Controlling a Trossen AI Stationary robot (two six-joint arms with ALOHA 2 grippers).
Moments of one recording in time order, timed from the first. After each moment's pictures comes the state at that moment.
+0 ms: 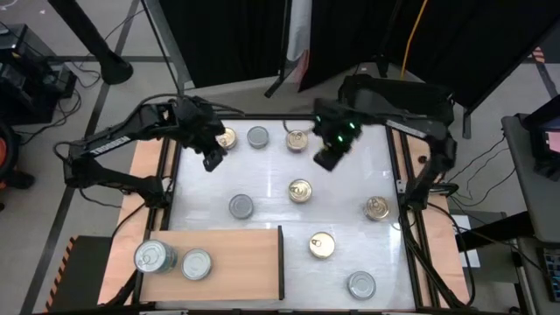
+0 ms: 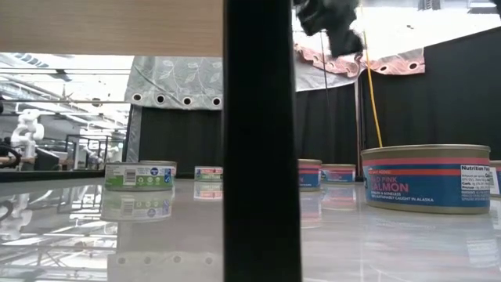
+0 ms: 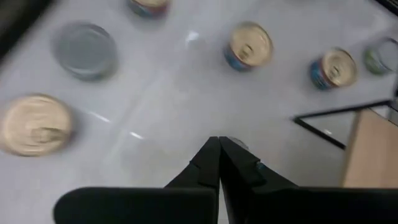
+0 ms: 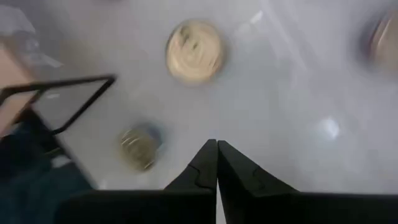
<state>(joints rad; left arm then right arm) 0.39 1.19 1.36 -1.15 0.22 -0.20 -0.30 1.71 1.89 -1.57 -0.26 0.41</state>
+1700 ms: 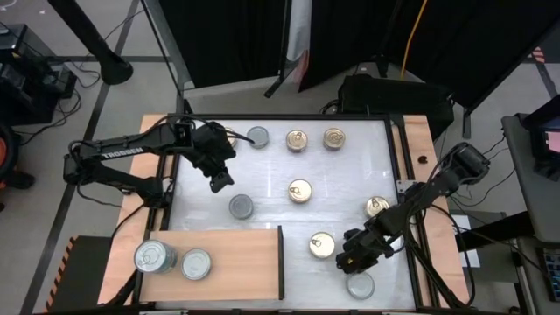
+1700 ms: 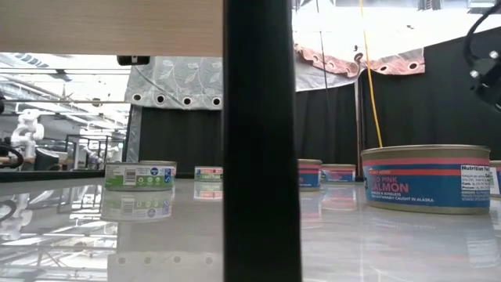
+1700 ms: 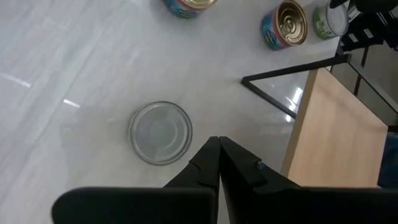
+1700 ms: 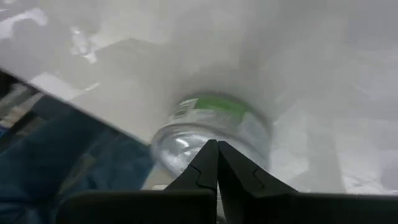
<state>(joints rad) 0.25 1.19 1.14 -0.98 0.41 -0.39 0.62 1.48 0.75 -0.35 -0.42 1.90</state>
